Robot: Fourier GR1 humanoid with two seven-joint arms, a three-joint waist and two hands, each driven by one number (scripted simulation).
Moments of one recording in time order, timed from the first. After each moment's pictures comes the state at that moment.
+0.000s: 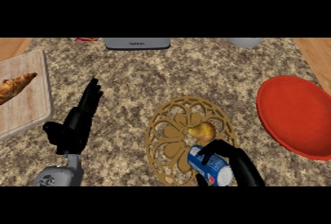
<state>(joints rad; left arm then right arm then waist) -0.11 0.08 -0.06 -1.58 -0.04 0.09 0.09 0.20 -0.07 0.35 -1.75 0.51 0.02 -0.05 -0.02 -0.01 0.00</state>
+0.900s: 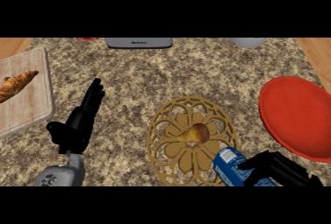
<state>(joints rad) -0.11 0.07 -0.07 -1.57 -0.05 0.08 0.09 0.31 -0.12 0.38 -2.34 0.70 -0.06 0.24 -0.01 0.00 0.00</state>
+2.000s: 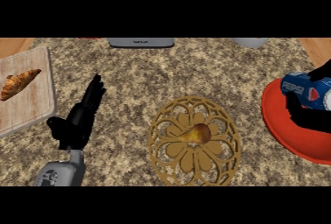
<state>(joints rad) -0.14 0.07 -0.05 -1.55 -0.05 0.07 0.09 -0.32 -0.37 -0.12 -2.04 0.71 0.21 0.56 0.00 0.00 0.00</state>
